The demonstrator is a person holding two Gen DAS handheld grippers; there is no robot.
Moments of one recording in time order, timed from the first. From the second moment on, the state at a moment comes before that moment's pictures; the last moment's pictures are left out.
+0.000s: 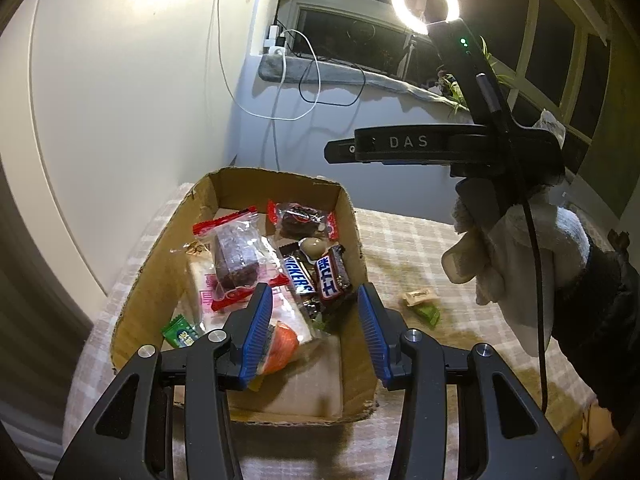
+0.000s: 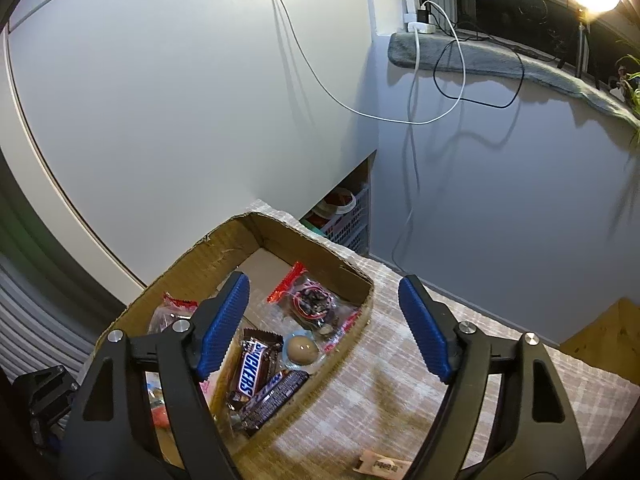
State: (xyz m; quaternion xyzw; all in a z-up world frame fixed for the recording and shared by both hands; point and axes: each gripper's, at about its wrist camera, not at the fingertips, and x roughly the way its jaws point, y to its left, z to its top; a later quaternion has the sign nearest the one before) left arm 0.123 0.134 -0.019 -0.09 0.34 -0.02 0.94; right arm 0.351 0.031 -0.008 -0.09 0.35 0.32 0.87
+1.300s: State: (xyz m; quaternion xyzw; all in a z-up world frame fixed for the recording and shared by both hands) left arm 0.122 0.026 -0.057 -0.08 0.41 -0.12 0.90; right arm 0.306 -0.064 -0.094 -0.23 0.44 0.40 0.77
